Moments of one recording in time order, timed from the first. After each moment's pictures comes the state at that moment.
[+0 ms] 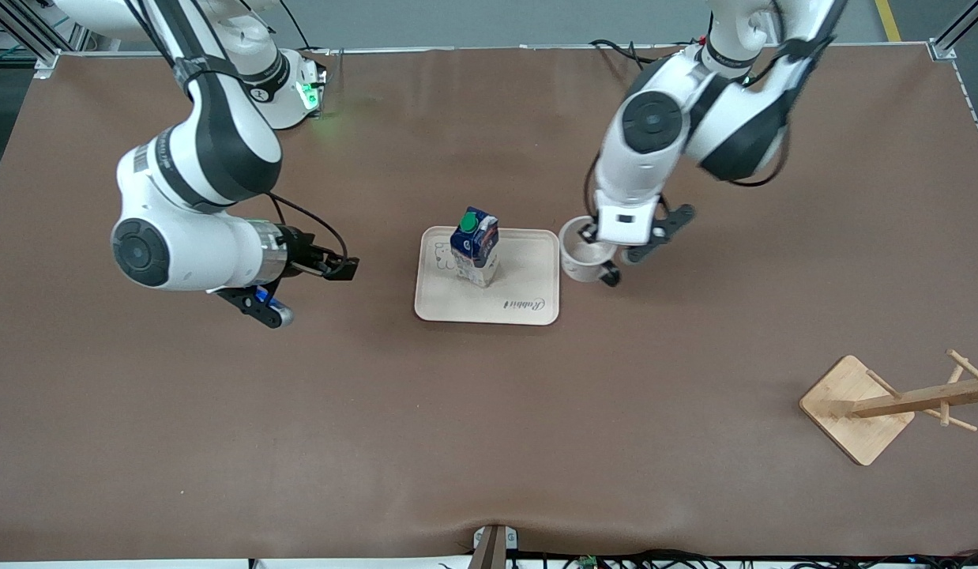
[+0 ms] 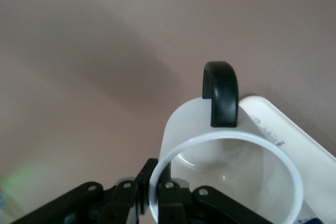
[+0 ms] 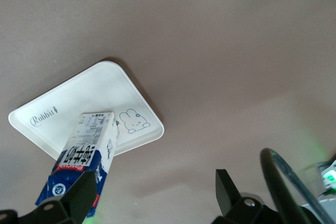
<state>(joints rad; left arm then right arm) -0.07 0.17 -0.51 -1.86 0.08 1.88 -1.23 0.23 0.35 0.12 -1.60 0.33 1.65 0.83</state>
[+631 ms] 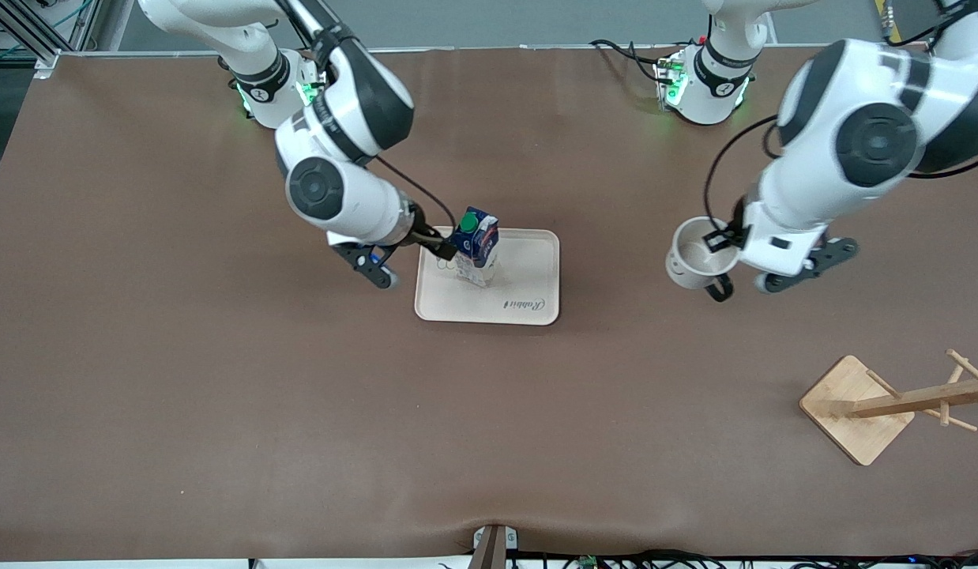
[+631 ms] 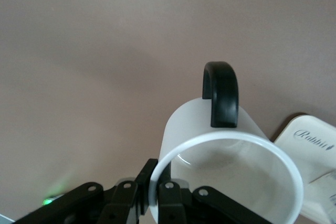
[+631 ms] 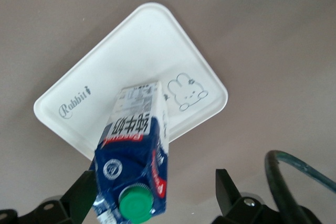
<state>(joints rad) 0.19 0.16 -0.50 -1.66 0.08 1.60 -0.70 0.51 0.35 0.12 -1.71 0.35 1.97 1.19</state>
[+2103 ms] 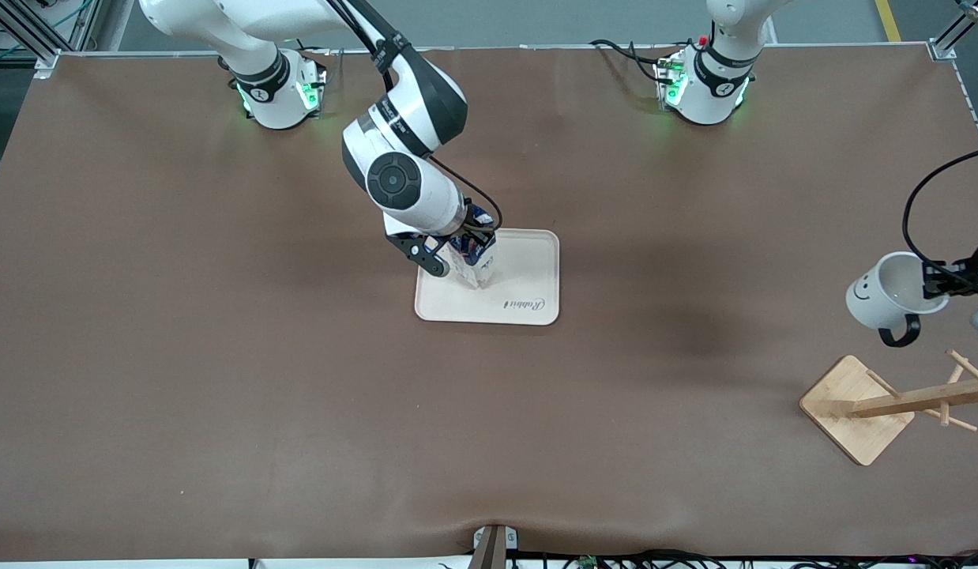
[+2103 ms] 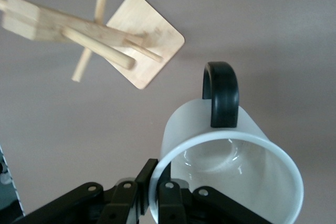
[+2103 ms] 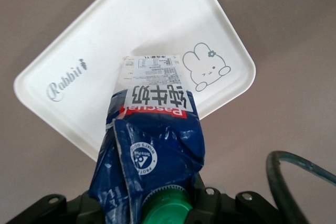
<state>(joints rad) 0.53 0.32 -0.48 -1.44 0.25 1.69 0.19 0.63 0.45 0.10 -1.66 0.34 2.02 1.25</state>
